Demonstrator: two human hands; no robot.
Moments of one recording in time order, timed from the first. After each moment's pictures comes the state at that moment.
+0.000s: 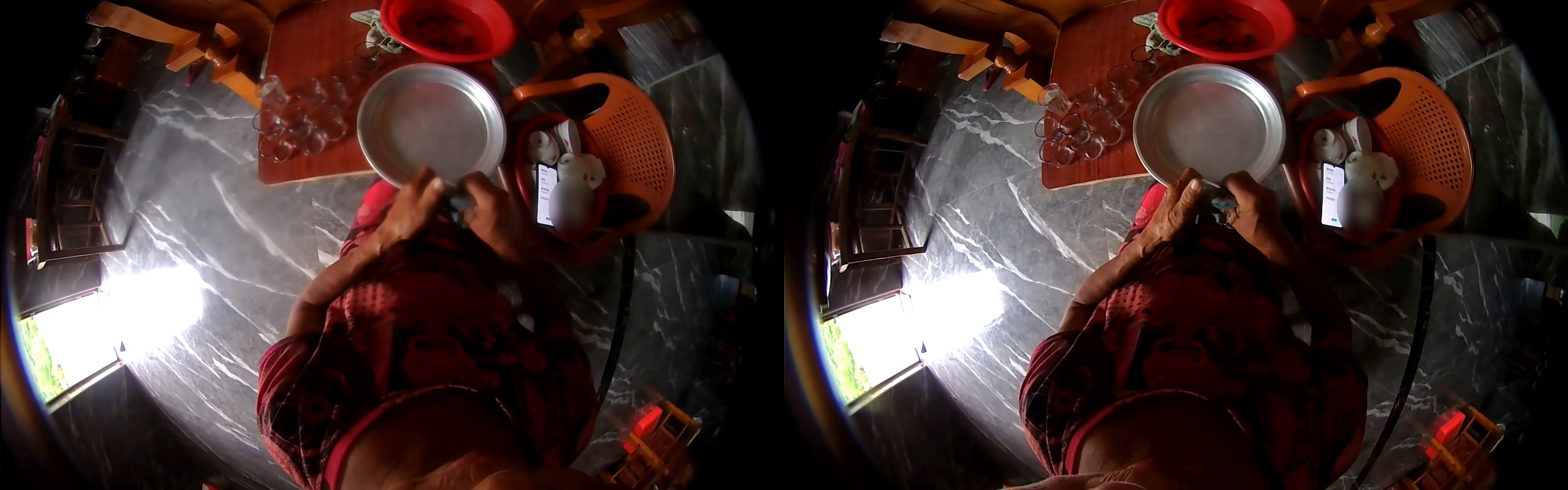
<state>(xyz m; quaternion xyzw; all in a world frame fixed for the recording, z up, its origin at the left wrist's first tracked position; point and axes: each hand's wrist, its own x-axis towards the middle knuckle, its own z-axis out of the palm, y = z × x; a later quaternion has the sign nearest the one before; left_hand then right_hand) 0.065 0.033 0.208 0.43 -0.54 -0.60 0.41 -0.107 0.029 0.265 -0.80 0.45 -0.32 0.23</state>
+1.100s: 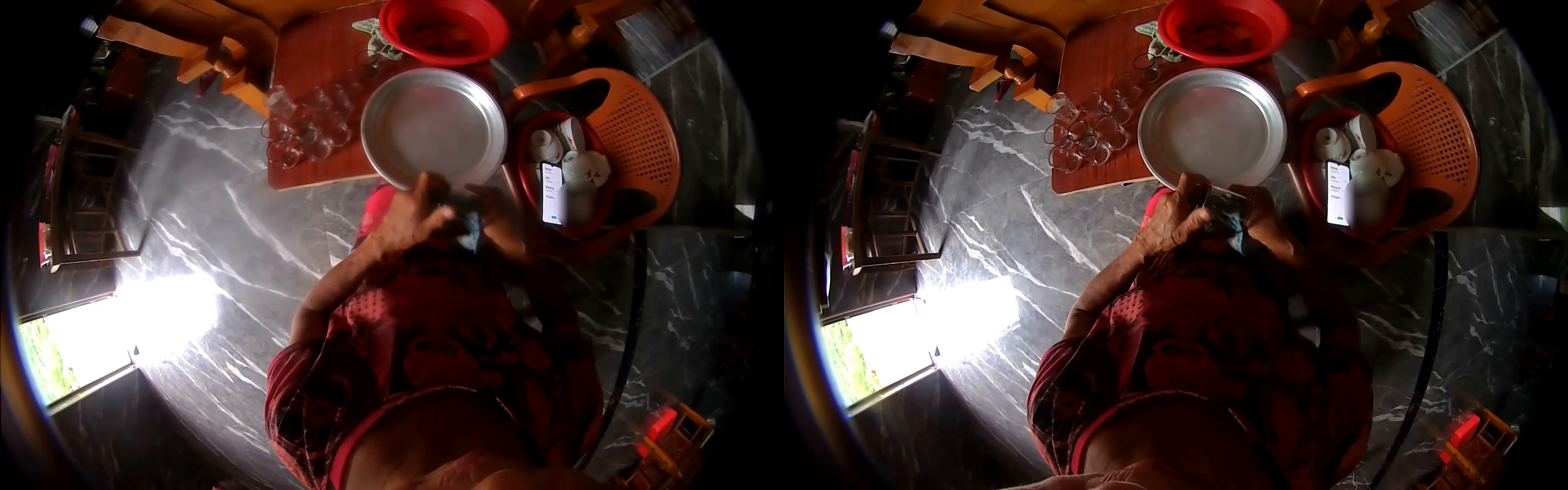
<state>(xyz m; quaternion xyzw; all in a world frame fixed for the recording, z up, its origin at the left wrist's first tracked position) 0.069 0.044 0.227 0.42 -0.74 -0.38 0.37 -0.140 0.029 0.195 -0.67 0.35 -0.36 0.54</state>
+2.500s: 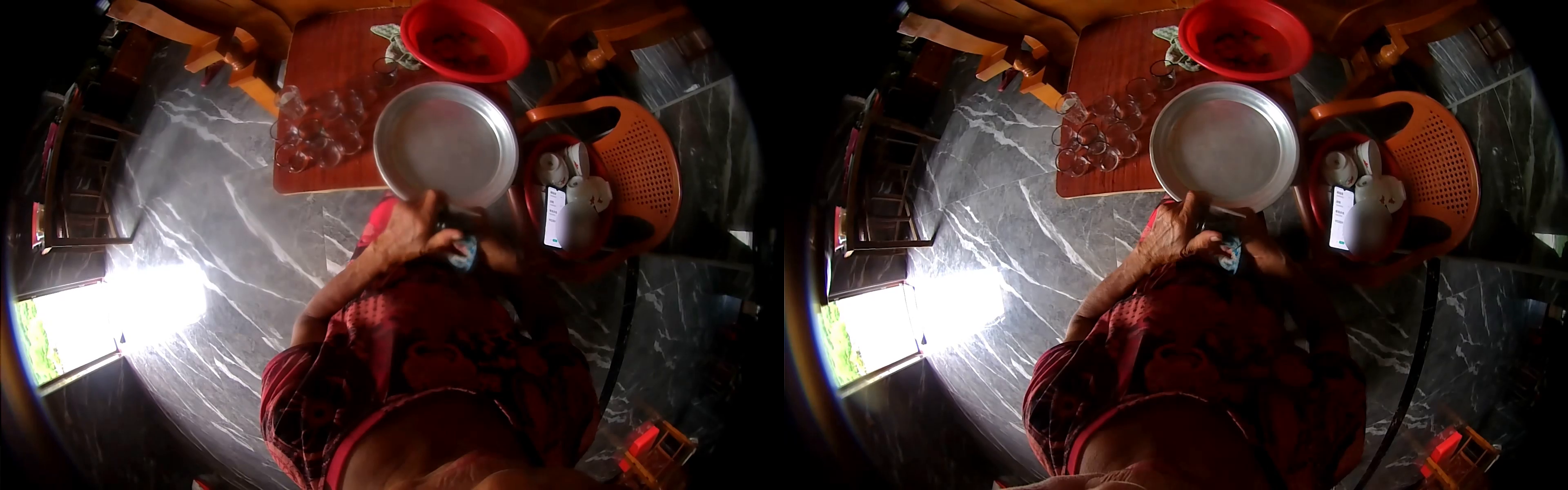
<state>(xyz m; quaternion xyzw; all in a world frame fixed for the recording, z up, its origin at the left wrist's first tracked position) 0.094 0.031 0.220 0.43 -0.80 -0.25 0.33 -0.089 0.028 0.257 -0.43 0.36 -0.31 0.77</state>
